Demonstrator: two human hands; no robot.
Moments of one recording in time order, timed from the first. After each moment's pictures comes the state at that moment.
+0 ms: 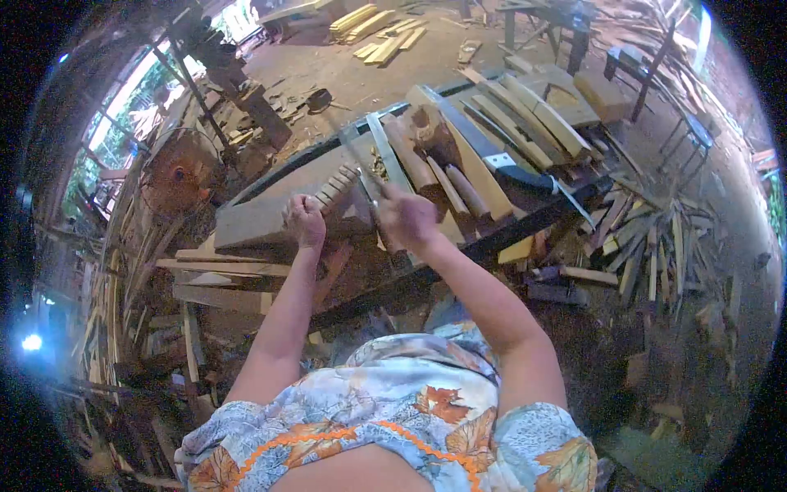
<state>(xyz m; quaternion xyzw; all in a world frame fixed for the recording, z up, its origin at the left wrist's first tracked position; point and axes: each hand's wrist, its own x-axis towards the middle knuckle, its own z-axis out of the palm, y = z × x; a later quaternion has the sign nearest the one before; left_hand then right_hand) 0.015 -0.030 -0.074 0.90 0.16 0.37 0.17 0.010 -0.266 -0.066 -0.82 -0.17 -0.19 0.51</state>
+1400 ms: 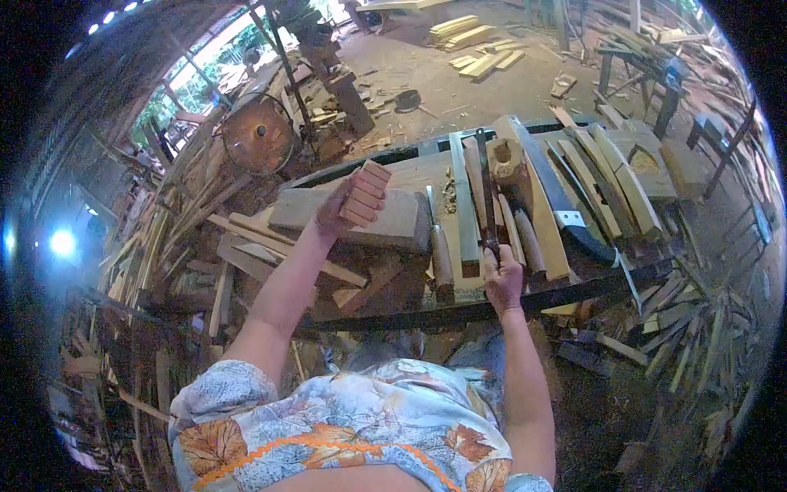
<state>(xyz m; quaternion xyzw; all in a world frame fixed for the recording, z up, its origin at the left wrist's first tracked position) 0.021 0.007 0.017 0.47 -0.04 -0.19 0.86 0.000 -0.331 -0.111 -0.70 -0.07 -0.02 0.71</state>
